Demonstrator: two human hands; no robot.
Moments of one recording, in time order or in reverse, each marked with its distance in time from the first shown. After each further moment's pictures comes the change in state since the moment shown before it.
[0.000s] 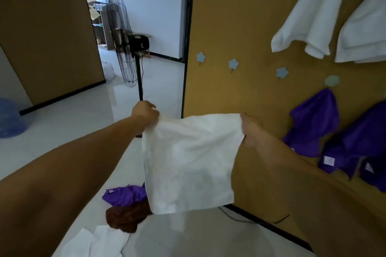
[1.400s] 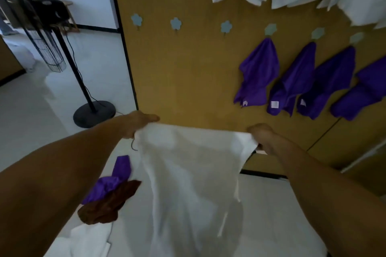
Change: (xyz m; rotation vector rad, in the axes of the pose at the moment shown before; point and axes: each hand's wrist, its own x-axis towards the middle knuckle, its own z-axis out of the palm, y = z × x) left_hand -0.010 -0.016 0.121 0.004 -0.767 -0.224; right_hand -0.027 0.119 -0.163 -0.316 0.230 0.226
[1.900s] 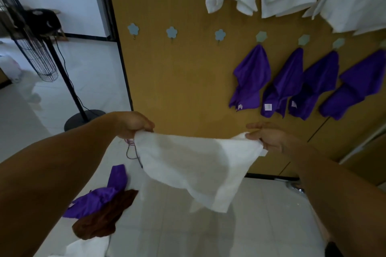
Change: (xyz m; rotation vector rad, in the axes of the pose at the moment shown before) left_hand -0.008 0.014 -0.028 0.103 -0.268 -0.013; right_hand -0.031 -0.003 -0.022 0.194 -0.200 -0.059
